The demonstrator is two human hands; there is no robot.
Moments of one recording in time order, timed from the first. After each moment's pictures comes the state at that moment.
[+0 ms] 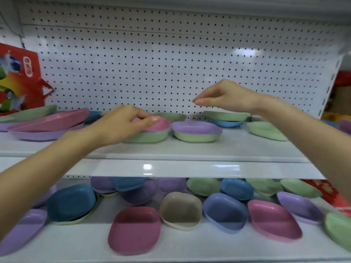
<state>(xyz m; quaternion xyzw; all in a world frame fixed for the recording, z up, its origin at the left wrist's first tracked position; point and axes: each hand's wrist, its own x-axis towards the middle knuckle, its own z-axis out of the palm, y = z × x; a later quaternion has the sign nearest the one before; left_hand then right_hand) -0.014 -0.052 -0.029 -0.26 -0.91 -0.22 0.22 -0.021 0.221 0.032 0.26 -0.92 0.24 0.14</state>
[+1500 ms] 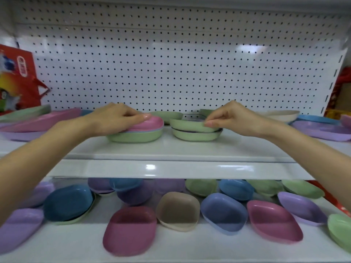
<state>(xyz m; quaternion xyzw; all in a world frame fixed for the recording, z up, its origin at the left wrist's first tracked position) -0.029 -0.038 -0.020 -0.19 -0.96 -0.15 0.16 -0.027 0.273 -0.020 0.30 -0.90 0.30 0.13</state>
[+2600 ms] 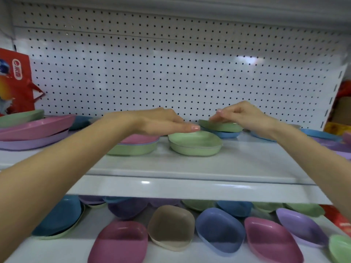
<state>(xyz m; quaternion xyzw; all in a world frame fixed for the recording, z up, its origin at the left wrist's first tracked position) -0.032 0.044 0.009 -0.28 -0.95 -0.13 0.01 -0.064 0.296 0.001 0.23 -0.89 0.38 0.10</state>
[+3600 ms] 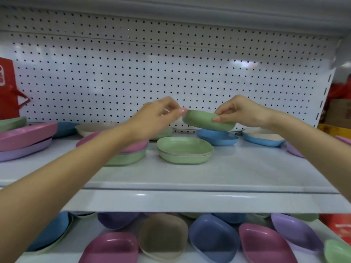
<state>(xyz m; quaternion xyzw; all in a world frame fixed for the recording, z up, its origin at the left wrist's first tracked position) -0.056 0.071 0.003 -0.28 -0.86 -0.38 0.20 -0.073 0.320 0.034 0.26 -0.92 0.27 0.13</state>
